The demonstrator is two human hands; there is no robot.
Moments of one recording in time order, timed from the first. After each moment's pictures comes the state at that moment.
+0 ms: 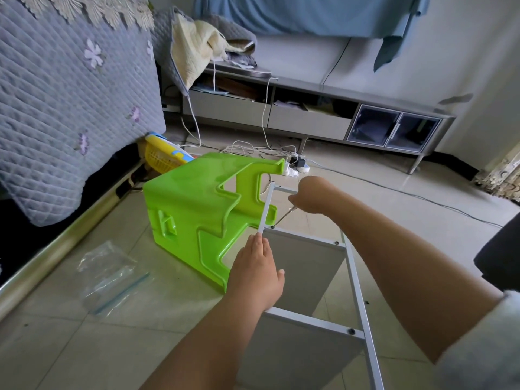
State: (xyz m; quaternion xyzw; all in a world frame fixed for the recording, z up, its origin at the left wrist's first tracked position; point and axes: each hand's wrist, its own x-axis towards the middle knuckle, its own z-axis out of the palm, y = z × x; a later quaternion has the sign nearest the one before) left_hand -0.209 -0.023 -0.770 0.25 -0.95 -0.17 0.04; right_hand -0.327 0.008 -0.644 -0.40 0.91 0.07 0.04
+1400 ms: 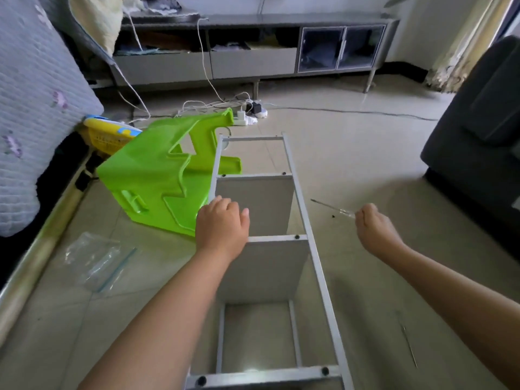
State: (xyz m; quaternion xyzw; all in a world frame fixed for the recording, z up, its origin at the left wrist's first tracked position) left_hand -0.187 0.006 -0.762 0.17 -0.97 -0.07 0.17; right_hand -0.306 0.245 -0.769 -0.12 0.96 -0.25 0.05
